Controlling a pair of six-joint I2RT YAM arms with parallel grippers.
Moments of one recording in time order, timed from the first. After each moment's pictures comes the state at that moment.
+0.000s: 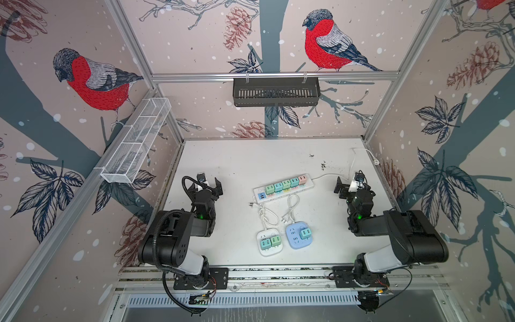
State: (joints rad) left arm -0.09 1.51 0.26 1.07 -0.37 -0.03; right arm 0.04 1.50 0.23 1.12 0.16 0.00
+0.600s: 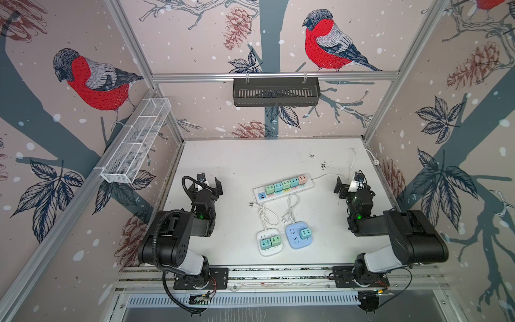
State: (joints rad) left arm -0.09 1.51 0.26 1.07 -0.37 -0.03; right arm 0.05 1.50 0.23 1.12 0.17 0.00
